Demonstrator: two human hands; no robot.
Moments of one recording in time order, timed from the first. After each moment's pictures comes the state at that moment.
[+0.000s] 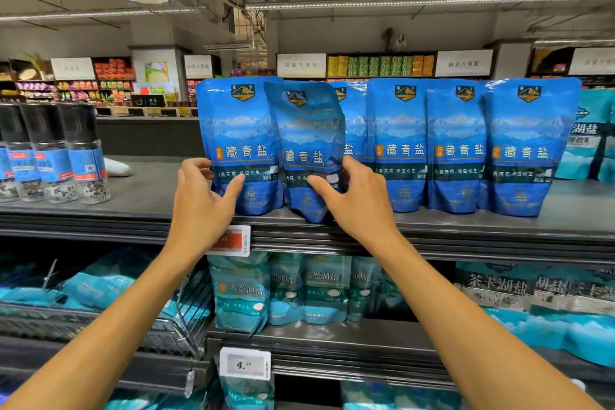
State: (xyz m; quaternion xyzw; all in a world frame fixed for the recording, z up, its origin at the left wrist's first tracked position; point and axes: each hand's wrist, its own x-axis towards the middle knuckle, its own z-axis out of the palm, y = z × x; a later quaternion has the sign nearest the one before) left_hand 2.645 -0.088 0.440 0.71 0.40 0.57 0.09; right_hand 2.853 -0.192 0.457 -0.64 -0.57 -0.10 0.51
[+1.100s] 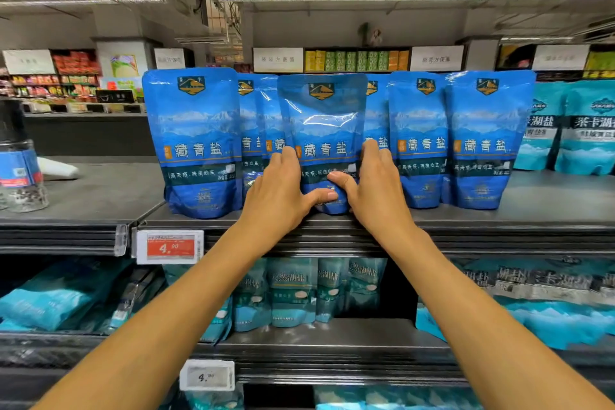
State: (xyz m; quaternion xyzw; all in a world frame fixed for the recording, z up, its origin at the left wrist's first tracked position) left_hand 2.785 -0.129 0.459 0.84 0.34 0.41 0.02; right_hand 2.922 -0.207 0.457 -0.67 -0.53 -0.17 0.49
